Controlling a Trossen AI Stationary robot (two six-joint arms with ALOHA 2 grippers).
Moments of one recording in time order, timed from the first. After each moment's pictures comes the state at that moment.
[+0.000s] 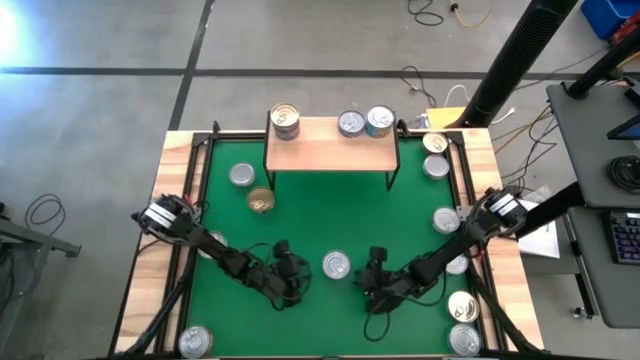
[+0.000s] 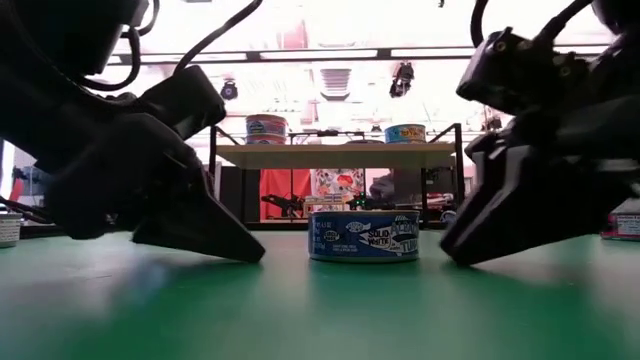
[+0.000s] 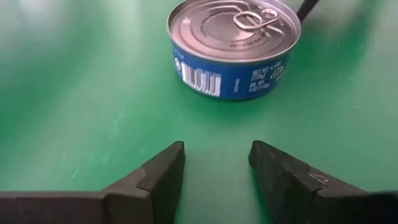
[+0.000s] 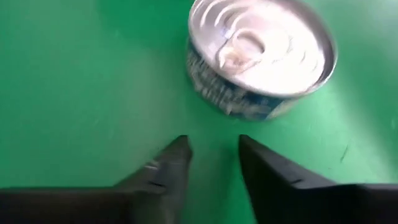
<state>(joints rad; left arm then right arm) -0.53 1.93 0.70 0.50 -0.63 -0.52 0.59 1.89 0.82 0.15 0.59 0.47</state>
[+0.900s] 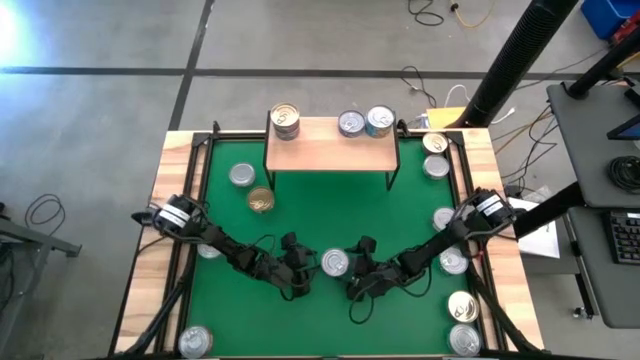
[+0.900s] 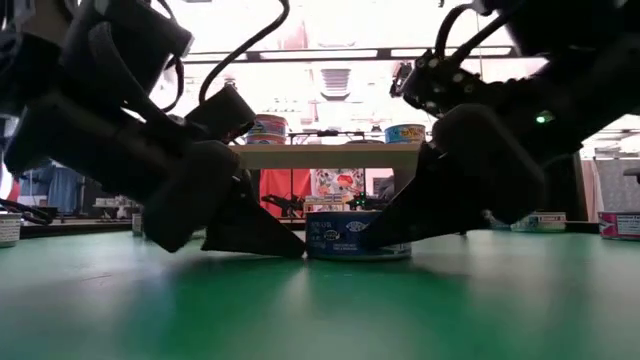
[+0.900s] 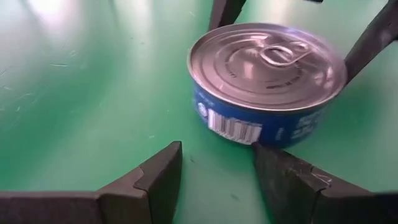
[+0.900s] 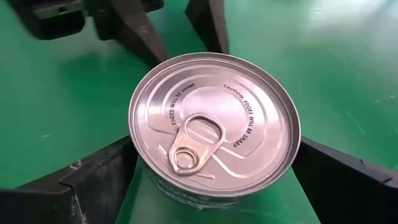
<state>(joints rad) -0.43 2.03 0.70 0.72 -0.64 -0.40 0.46 1.95 0.83 0.40 0.63 0.43</state>
